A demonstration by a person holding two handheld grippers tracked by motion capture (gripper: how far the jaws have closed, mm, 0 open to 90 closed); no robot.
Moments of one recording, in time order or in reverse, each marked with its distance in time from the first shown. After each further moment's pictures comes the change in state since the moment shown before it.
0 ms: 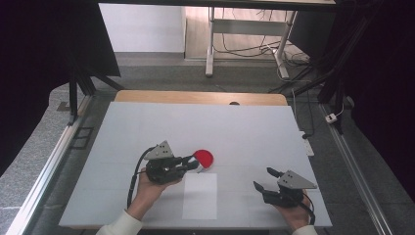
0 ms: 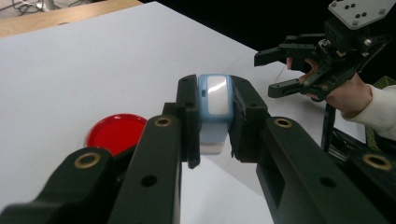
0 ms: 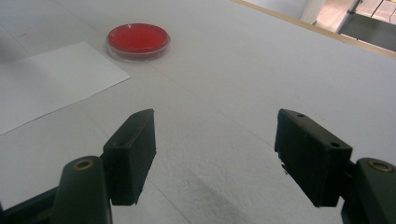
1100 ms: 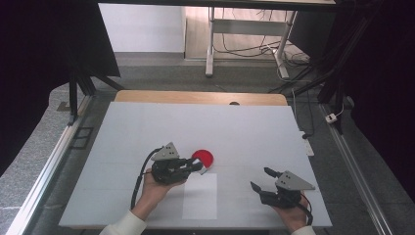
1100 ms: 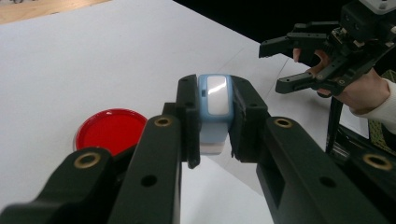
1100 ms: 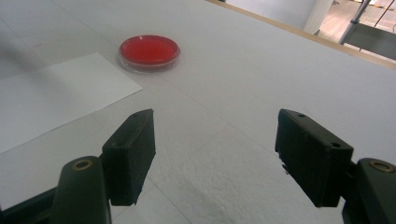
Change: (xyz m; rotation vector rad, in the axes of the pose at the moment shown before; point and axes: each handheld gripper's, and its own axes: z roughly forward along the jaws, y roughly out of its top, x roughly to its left) left arm -0.001 -0.003 0.012 0.024 0.007 0.004; right arm 0.010 0.008 0.001 -0.029 0.017 -0.010
